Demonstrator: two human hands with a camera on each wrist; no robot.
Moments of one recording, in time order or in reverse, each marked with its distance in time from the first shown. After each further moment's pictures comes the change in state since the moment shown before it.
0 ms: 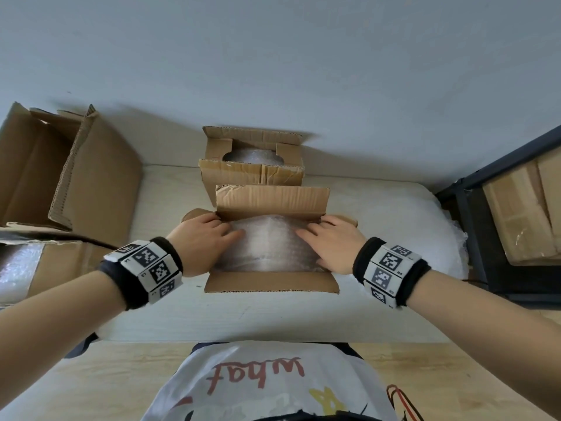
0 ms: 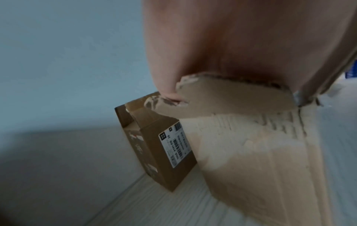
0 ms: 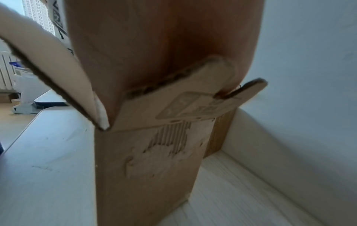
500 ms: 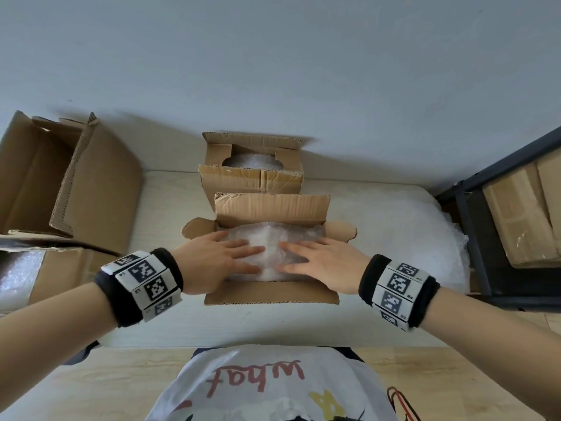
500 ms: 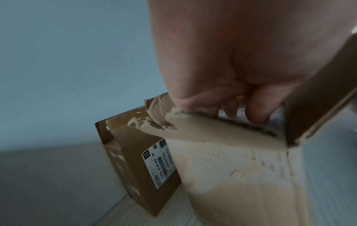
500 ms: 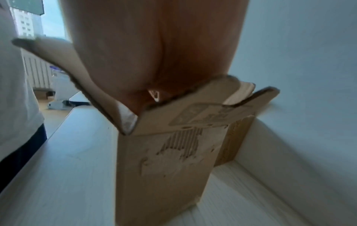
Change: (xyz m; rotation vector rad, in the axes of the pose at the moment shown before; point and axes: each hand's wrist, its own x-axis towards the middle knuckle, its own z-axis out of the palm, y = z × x) left_hand -0.004 0.013 -0.016 -0.146 -0.136 0.264; right_hand -0.017 -0.014 0.001 0.147 0.046 -0.262
